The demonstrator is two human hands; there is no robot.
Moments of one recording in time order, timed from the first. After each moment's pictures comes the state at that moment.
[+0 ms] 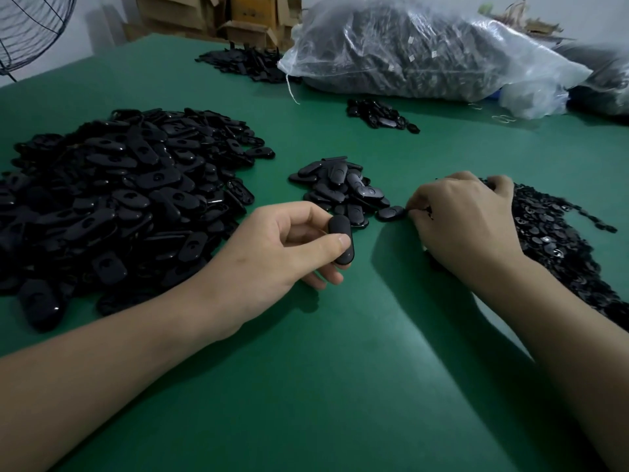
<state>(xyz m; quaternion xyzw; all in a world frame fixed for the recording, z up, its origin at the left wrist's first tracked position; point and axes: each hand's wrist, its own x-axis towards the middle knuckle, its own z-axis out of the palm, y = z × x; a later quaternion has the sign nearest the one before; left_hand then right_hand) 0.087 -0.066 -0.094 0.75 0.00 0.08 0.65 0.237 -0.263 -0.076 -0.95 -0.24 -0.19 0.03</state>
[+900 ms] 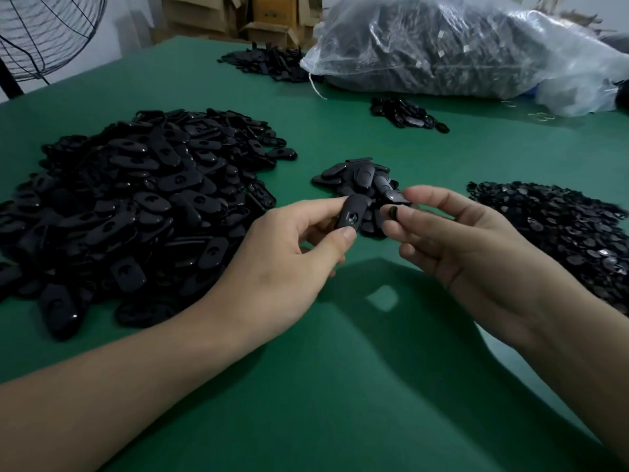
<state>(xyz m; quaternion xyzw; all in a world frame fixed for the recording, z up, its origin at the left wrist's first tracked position) 0.087 -0.065 -0.094 0.81 0.03 0.18 0.56 0.181 -0.240 -0.067 -0.58 -0.13 0.24 0.77</state>
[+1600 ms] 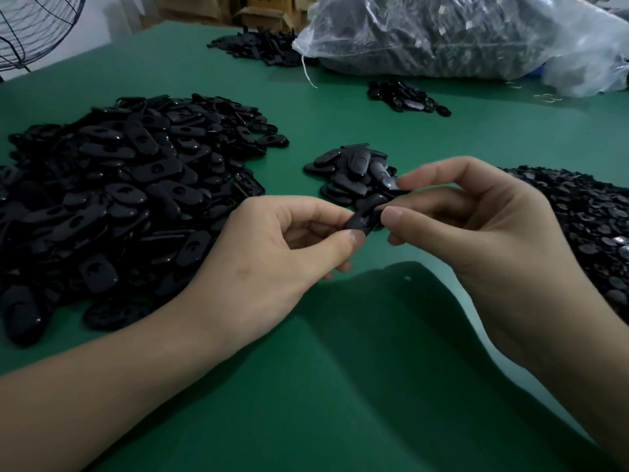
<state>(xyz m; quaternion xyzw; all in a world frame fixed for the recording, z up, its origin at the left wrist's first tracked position) 0.087 -0.067 -0.094 0.77 0.04 0.16 0.62 0.169 -0.241 -0.070 -0.65 -0.27 0.09 0.70</state>
